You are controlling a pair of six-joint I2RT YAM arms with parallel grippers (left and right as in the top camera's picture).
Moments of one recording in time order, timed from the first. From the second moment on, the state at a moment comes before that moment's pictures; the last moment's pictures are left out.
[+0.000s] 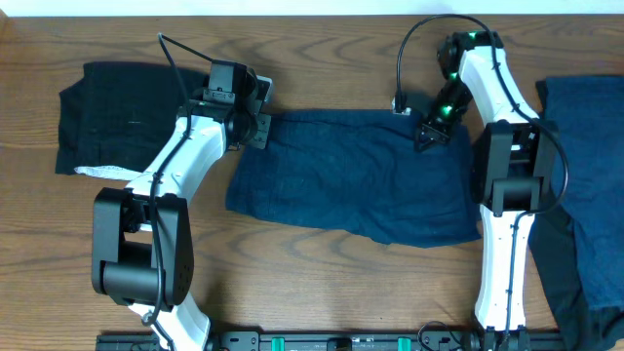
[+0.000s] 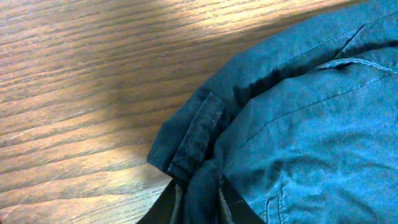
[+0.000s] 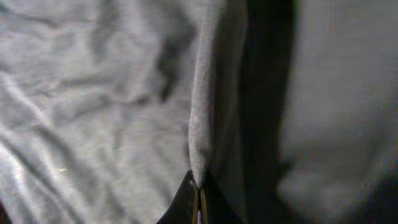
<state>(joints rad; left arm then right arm) -0.17 1.86 1.27 -0.53 0.18 0.09 0.06 2.53 2.19 -1.59 -0.33 -1.08</state>
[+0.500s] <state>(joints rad) -0.17 1.86 1.27 -0.46 0.18 0.09 0.14 2.53 2.19 -1.70 -0.42 -1.08</state>
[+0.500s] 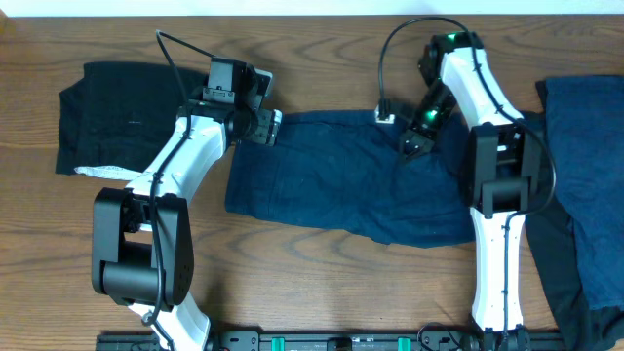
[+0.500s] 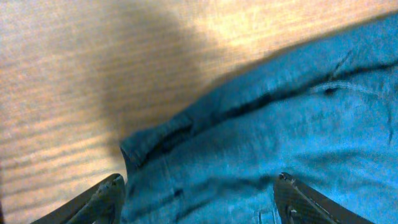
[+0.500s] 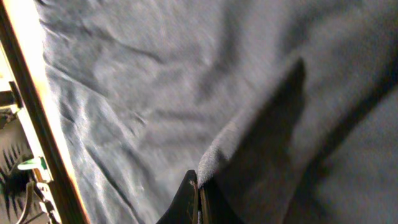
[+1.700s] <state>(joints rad) -0.17 1.92 1.27 -0.39 0.20 0.16 0.16 2.53 2.19 -1.70 -0.39 -1.08</state>
